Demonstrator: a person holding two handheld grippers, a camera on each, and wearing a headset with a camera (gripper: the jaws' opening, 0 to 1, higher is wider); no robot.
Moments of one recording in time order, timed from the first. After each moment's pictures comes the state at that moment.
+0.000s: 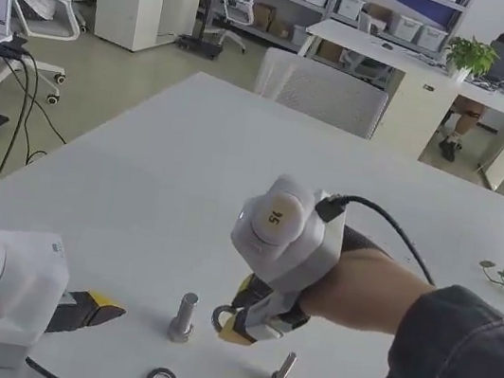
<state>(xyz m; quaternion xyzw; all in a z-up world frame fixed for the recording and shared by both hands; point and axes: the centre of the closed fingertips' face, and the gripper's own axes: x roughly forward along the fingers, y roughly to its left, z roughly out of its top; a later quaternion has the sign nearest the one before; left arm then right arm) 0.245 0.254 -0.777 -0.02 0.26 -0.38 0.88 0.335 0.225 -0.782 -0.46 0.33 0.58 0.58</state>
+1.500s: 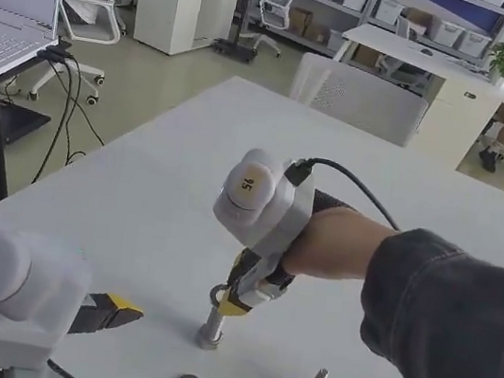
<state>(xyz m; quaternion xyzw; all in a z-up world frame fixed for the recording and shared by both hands) 0.245 0.267 -0.782 -0.03 0.27 -0.37 0.89 0.357 0.274 -0.804 -0.50 0.33 0.61 0.52</state>
